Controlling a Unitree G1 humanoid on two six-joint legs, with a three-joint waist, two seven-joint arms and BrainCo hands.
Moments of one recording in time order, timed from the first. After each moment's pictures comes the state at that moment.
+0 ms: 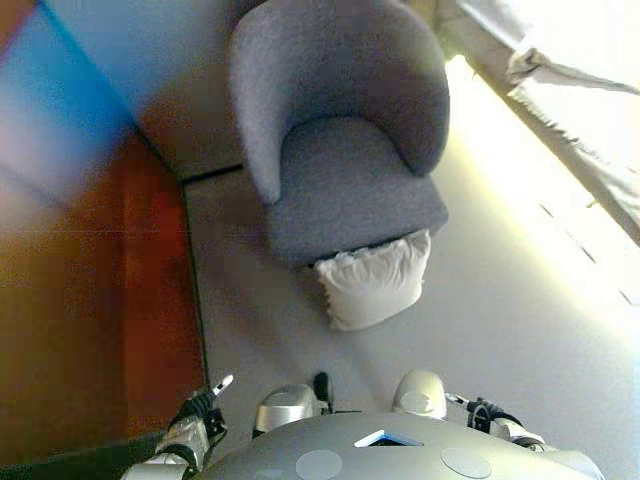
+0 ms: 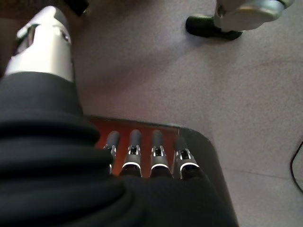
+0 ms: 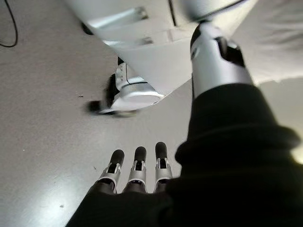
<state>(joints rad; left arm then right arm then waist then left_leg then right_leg) 0.07 0.25 -0.02 1.28 -0.46 -0.05 0.11 0.03 -0.27 0.02 1.32 0.36 0.05 -0.05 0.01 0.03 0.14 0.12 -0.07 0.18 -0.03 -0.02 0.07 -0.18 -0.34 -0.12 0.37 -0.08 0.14</state>
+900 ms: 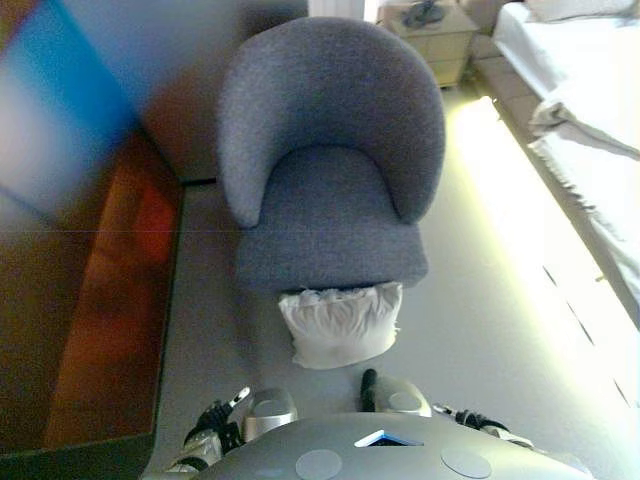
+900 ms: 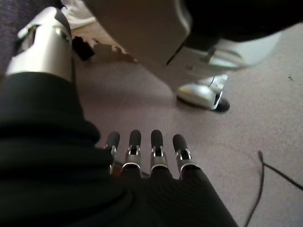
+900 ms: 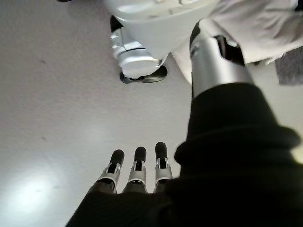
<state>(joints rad) 0.10 0.18 -0.02 1.29 -0.41 -0.11 0.07 0.02 -0.27 0.03 1.33 0.38 0.09 -0.05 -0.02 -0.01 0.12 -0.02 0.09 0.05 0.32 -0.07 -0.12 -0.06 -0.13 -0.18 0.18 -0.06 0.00</state>
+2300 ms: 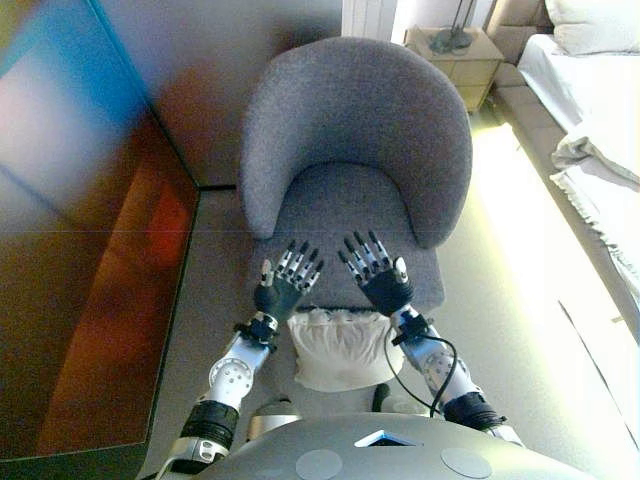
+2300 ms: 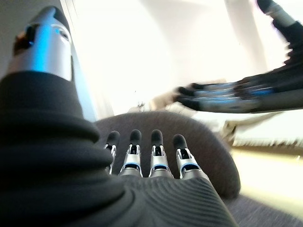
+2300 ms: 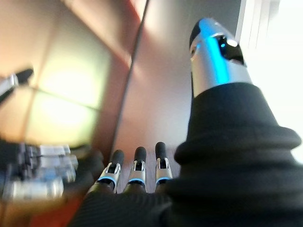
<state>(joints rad) 0.12 0.11 -0.14 0.37 -1.21 0.20 -0.59 0.06 -0.08 0.24 0.36 1.33 0.14 0.60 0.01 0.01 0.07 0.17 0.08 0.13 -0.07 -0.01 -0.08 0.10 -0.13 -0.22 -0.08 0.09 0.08</state>
